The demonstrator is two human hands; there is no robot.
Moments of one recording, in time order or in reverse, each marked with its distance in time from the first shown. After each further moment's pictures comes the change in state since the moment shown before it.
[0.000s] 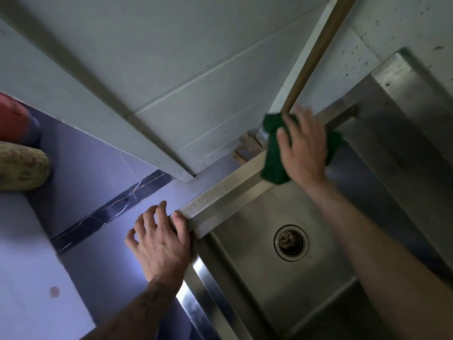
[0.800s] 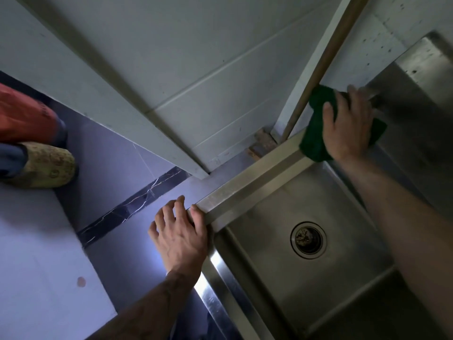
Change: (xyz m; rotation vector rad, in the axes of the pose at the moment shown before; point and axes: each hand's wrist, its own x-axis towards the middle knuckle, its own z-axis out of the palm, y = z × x) left_hand 0.001 -0.004 0.002 -0.014 -0.020 0.020; right_hand 0.026 0.040 -0.009 0.051 0.017 0.253
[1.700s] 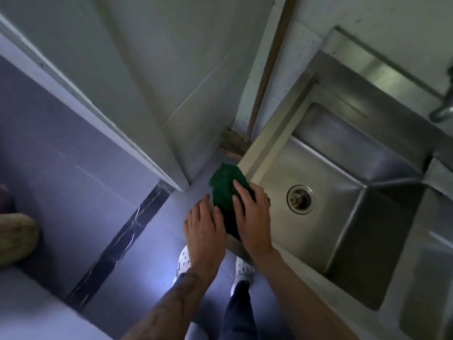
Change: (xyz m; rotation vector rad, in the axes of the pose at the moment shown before) left_hand 0.019 -0.064 -0.026 -0.382 -0.308 0.429; right_hand -0.283 -0.206 0.046 0.313 0.042 0.203
